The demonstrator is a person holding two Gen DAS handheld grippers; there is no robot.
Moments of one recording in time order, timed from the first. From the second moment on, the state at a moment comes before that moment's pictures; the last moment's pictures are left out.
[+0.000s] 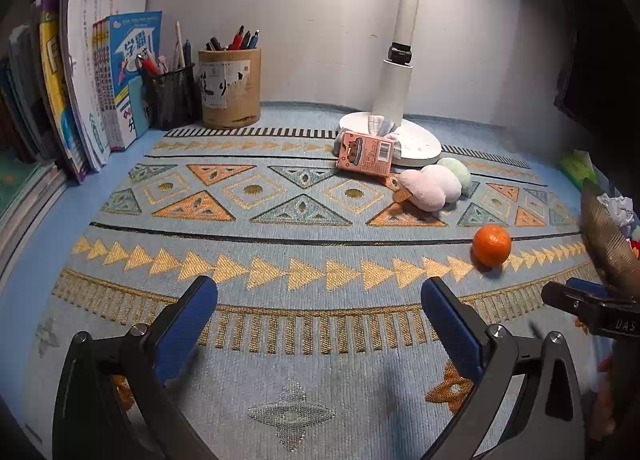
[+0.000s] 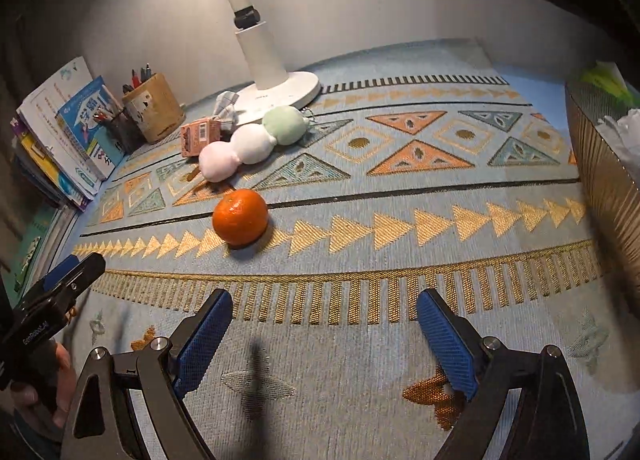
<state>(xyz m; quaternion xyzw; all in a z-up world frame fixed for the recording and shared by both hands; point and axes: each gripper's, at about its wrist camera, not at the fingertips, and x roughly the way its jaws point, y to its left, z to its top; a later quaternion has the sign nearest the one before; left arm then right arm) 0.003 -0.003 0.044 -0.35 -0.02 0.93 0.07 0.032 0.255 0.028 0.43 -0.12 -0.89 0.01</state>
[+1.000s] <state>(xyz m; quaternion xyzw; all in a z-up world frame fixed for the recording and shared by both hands) -0.144 0.131 0.031 -0.39 0.16 0.84 0.33 -0.052 0.205 0.025 0.45 -0.05 -0.89 0.10</state>
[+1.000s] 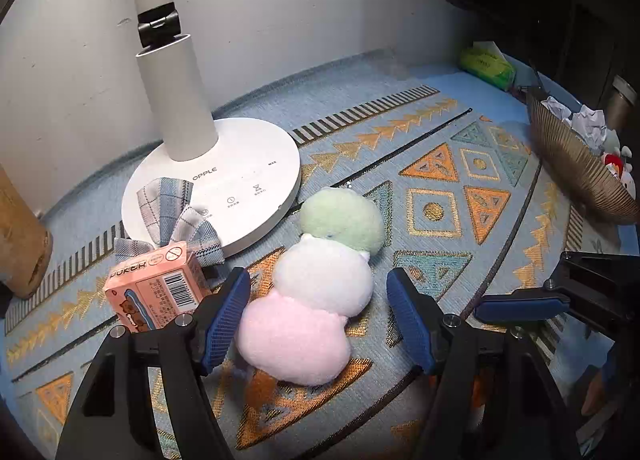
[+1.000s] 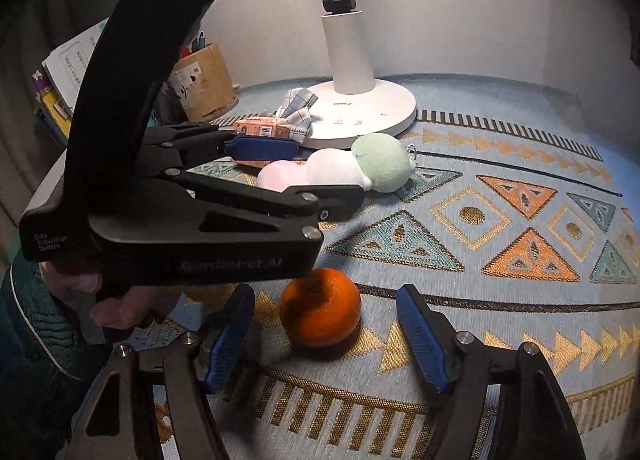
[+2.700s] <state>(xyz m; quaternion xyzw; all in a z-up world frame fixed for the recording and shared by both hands) 0.033 0.041 0.029 -0.40 0.01 0.91 0.10 0.080 0.251 0.026 0.45 -0.06 -0.89 0.02</state>
